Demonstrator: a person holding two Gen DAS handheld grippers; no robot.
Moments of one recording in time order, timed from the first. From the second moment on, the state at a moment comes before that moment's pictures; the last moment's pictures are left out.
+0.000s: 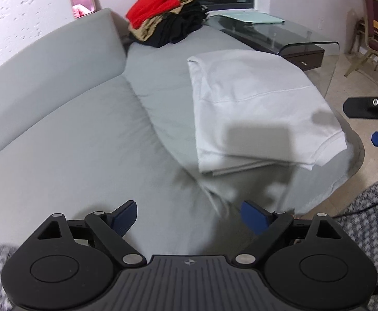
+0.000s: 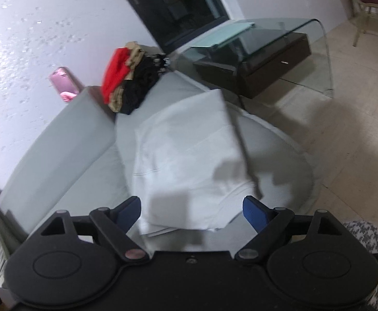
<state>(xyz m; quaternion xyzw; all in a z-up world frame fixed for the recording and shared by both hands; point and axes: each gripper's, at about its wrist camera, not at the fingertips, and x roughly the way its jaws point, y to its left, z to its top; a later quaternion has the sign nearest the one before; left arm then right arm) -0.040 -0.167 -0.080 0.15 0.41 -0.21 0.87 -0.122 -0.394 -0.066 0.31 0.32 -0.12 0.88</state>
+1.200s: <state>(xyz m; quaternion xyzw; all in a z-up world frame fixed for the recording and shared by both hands) 0.197 -0.229 -0.114 -0.05 0.39 -0.28 0.88 0.037 -0.544 -0.146 0.49 0.22 -0.12 0.84</state>
